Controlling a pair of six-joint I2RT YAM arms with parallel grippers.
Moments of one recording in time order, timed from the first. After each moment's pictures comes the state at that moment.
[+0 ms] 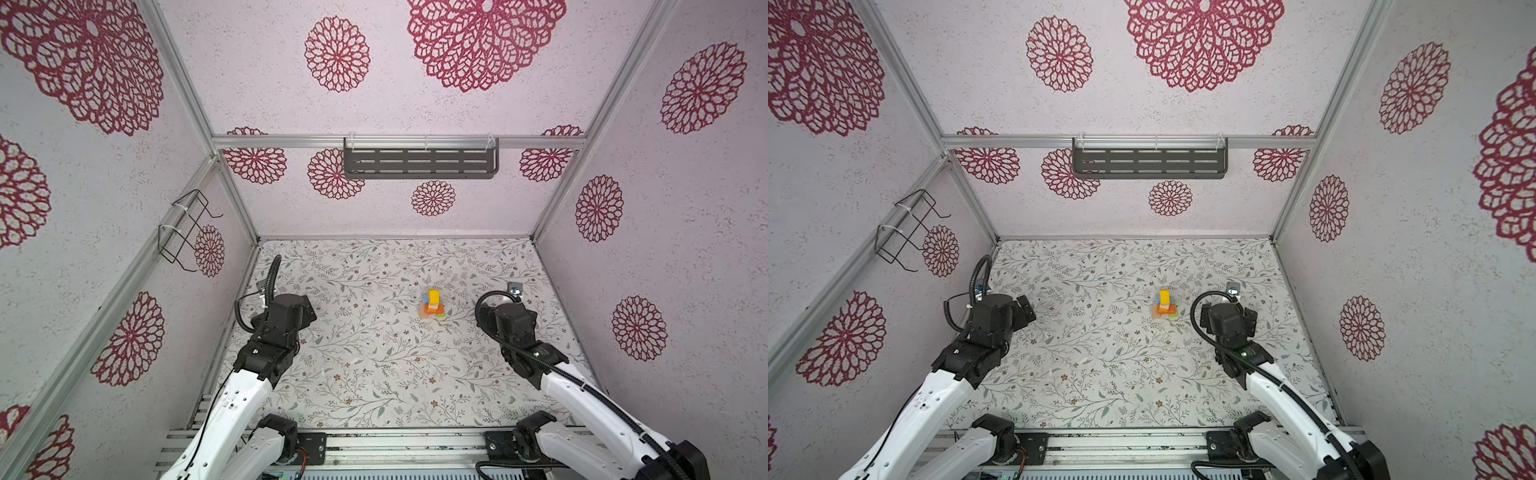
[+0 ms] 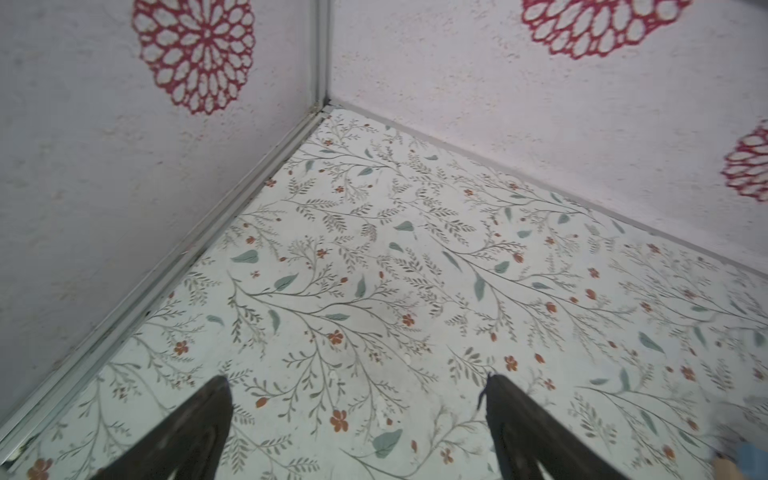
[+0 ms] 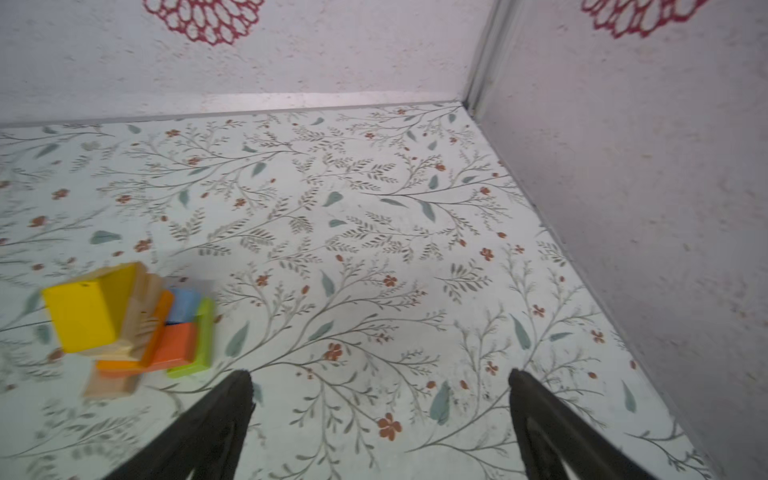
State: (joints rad) left arm -0.24 0.85 0.72 -0.47 -0.59 -0.51; right arm 0.44 0.89 0.47 -0.12 0.65 0.25
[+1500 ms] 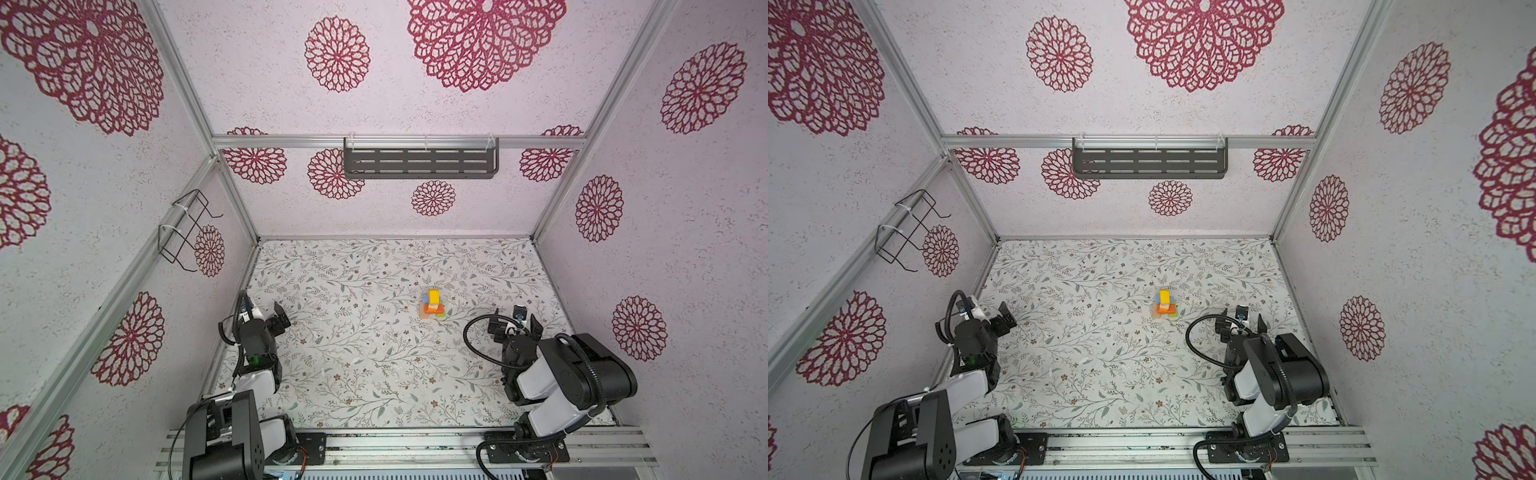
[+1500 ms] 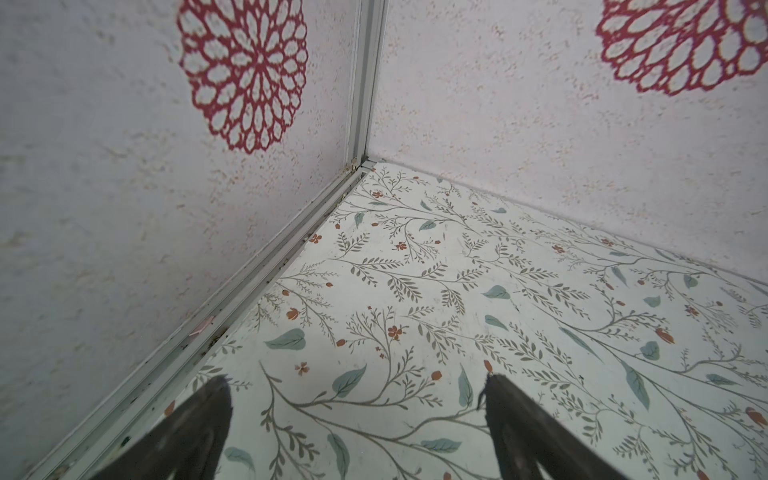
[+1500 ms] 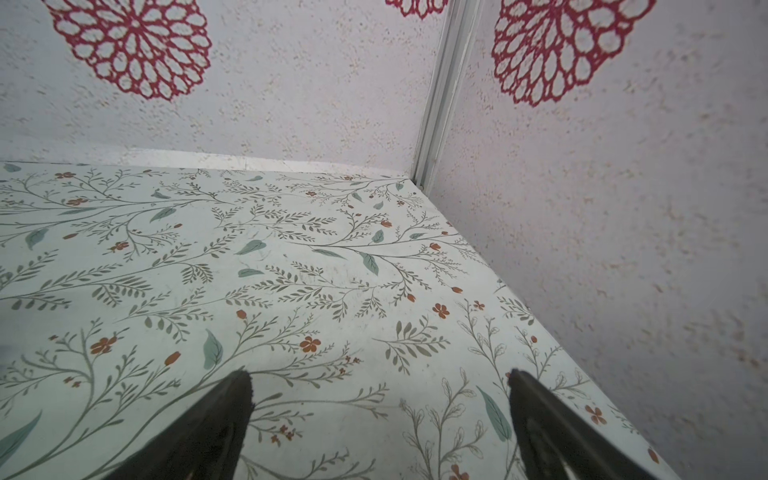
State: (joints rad) left arm 0.23 1.19 0.22 0.74 -0.17 -0.14; right arm 0.19 1.63 0.07 1.45 0.49 -0.09
